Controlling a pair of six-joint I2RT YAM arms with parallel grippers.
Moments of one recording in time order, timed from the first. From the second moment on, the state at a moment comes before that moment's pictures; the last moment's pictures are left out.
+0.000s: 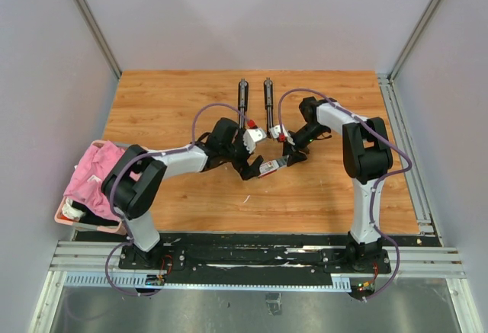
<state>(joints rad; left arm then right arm) -0.64 1.78 0.95 0.10 0.43 0.27 0.27 2.14 1.55 -1.08 -0.79 -1.65</state>
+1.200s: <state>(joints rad) -0.58 1.80 0.98 -0.01 0.34 0.13 0.28 2.12 1.53 -1.06 -0.79 -1.63</state>
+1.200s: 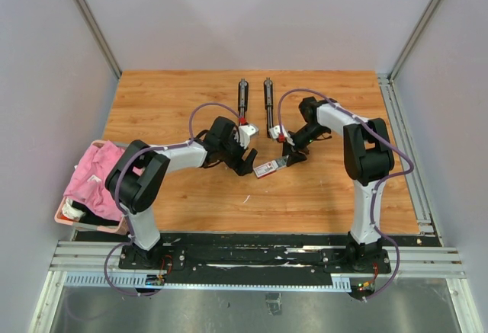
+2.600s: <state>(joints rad) -0.61 1.81 1.01 -0.08 0.32 0.15 0.31 2.07 1.48 -1.01 -0.76 -1.63</state>
